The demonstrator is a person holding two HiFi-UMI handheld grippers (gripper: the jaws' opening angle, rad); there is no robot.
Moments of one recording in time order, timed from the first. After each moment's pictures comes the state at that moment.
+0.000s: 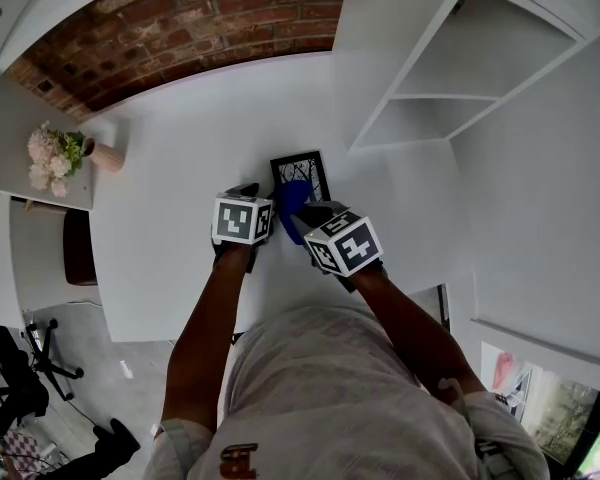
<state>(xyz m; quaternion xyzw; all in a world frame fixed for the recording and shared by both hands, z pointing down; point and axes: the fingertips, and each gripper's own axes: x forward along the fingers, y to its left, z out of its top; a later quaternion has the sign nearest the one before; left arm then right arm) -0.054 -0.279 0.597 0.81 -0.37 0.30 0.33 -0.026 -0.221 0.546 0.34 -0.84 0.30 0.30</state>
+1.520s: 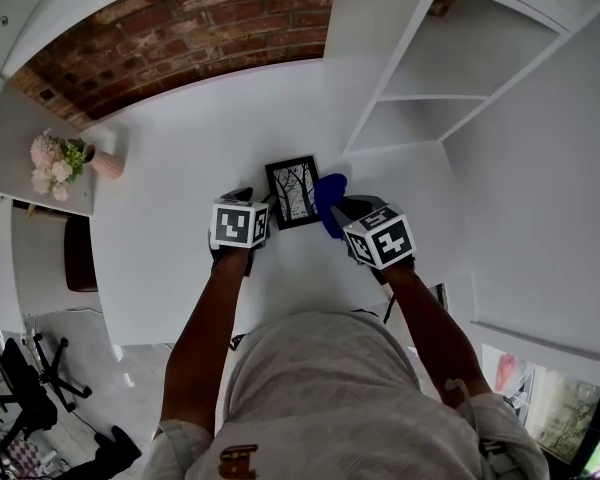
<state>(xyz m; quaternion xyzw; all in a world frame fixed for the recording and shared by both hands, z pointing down) -0.056 -0.280 0.593 0.81 -0.40 0.30 0.32 0.072 -0.230 0.544 0.41 -0.81 0.26 0.33</state>
